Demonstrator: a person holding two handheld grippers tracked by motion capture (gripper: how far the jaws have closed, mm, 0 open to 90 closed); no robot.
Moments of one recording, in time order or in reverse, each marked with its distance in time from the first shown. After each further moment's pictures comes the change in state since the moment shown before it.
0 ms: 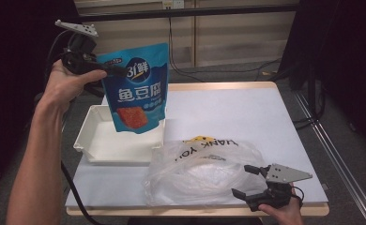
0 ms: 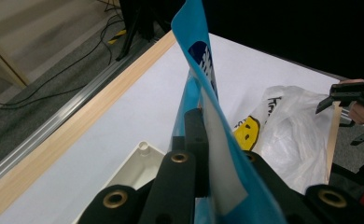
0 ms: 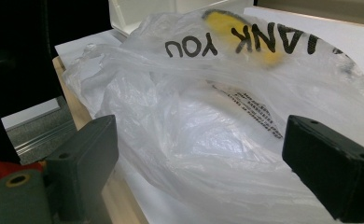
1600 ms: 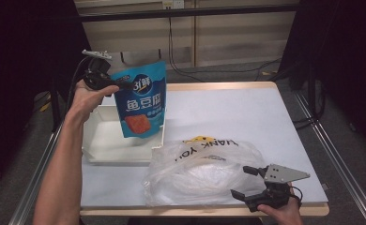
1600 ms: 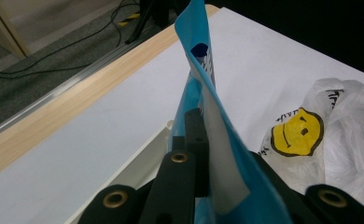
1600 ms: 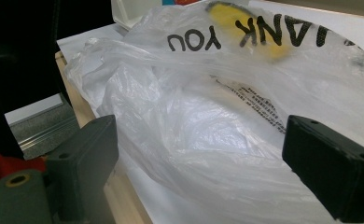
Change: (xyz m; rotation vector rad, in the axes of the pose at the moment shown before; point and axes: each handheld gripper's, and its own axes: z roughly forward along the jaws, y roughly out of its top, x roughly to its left) left arm 0.058 -0.065 0.072 0.001 0.025 -0.125; right arm 0.000 -0.002 0.003 0.019 0.014 -0.002
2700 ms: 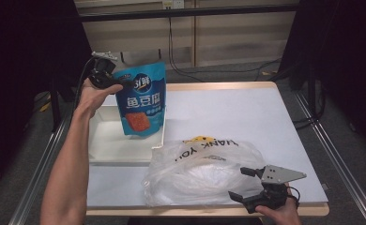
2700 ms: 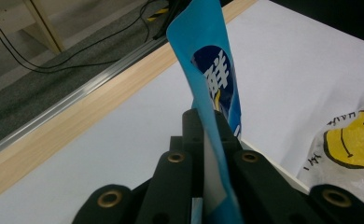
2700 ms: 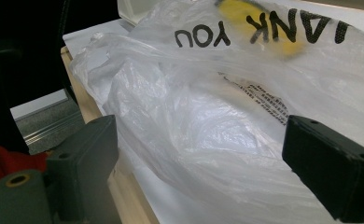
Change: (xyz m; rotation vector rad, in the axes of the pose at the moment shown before) left arm 0.023 -0.003 0.021 0.009 0.115 -0.005; right arm 0.003 0.000 0.005 0.017 0.020 -0.008
